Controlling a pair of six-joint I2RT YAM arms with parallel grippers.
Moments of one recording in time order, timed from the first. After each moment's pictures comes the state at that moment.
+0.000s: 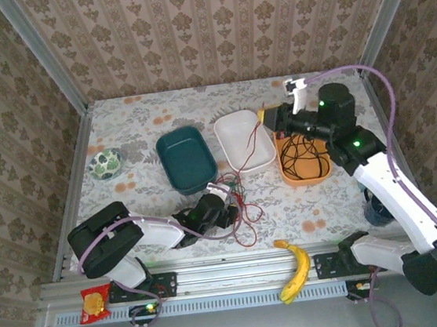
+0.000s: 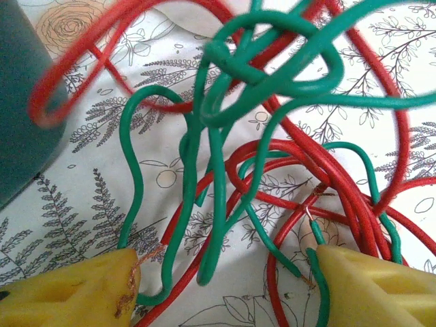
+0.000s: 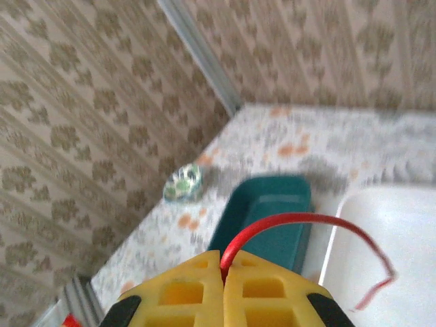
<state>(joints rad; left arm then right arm) -1.07 1.57 0.44 0.40 -0.28 -0.34 0.33 1.10 1.17 -0.25 -0.47 0.38</state>
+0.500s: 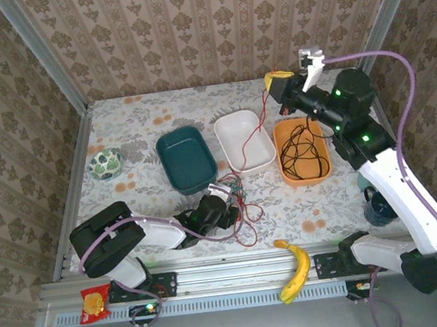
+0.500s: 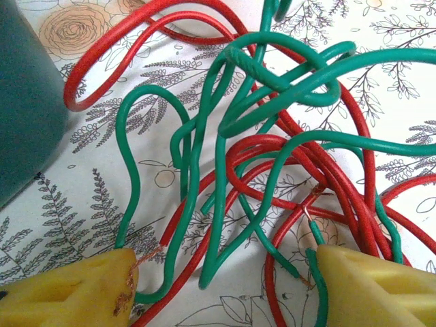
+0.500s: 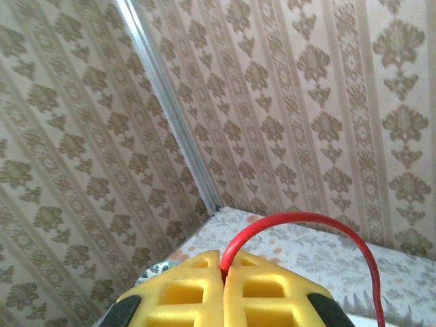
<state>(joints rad) -1.09 1.58 0.44 0.41 -0.32 -0.34 0.32 1.15 1.29 -0.10 -0.34 0.34</state>
